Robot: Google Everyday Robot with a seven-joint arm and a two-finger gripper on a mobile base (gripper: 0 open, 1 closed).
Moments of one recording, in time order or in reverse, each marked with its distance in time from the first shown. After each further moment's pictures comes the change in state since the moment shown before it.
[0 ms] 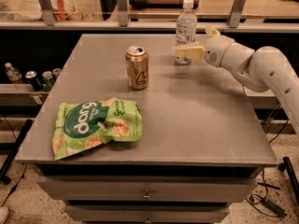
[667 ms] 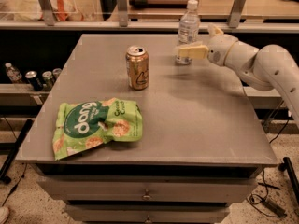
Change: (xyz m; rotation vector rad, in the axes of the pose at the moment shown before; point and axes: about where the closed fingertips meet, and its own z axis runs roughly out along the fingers) arm -0.005 -0.003 -0.007 -0.001 0.009 -0.014
